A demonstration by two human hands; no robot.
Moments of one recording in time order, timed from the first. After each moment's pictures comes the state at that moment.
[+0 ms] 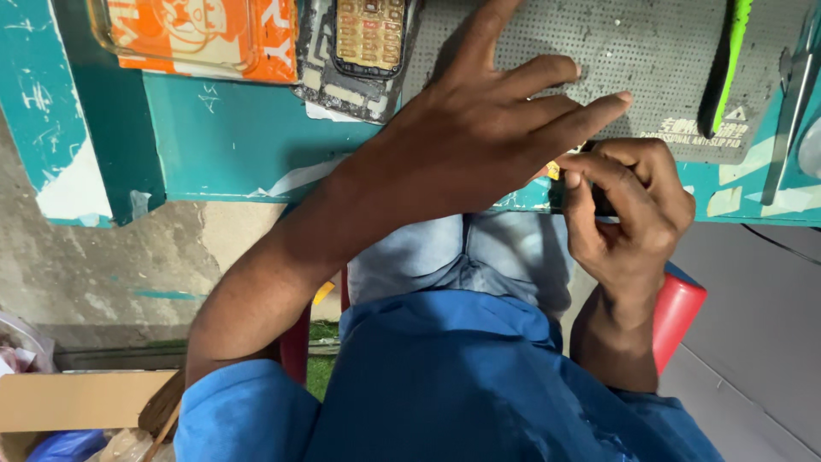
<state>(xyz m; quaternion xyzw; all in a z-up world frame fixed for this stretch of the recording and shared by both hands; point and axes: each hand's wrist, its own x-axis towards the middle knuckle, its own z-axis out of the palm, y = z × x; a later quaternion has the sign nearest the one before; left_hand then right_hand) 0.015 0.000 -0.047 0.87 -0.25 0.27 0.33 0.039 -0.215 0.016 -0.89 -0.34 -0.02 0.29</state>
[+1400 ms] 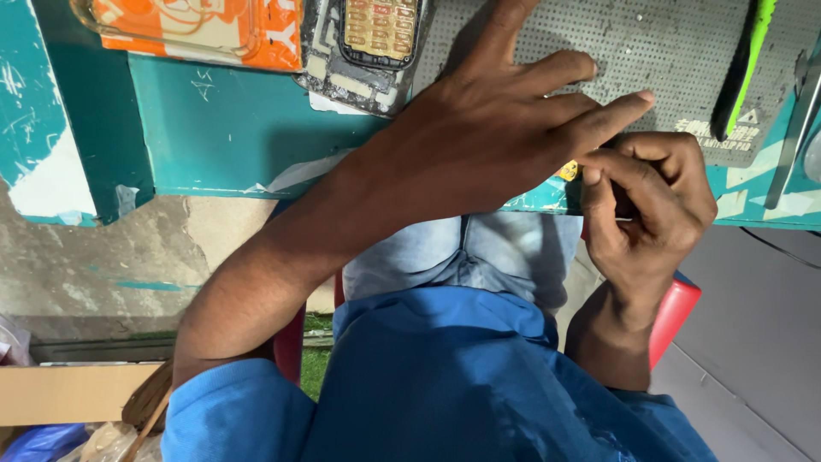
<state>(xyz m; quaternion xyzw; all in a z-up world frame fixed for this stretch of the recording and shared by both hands) 0.011 -0.003 -0.062 0.86 -0.24 0.28 0.36 0.040 -0.223 0.008 -0.89 -0.31 0.00 0.33</state>
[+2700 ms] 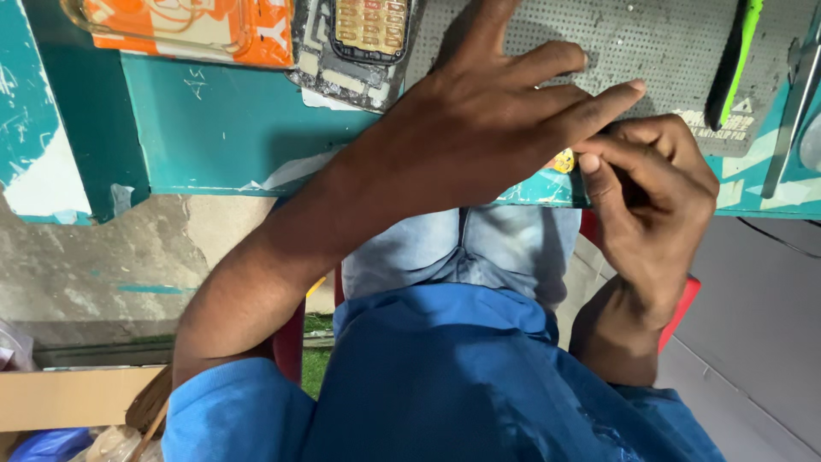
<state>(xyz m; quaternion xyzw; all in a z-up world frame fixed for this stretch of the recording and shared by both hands) 0.010 0.001 -0.054 0.86 -0.24 0.27 0.37 0.046 -0.223 0.020 -0.89 -0.24 0.09 0.37</state>
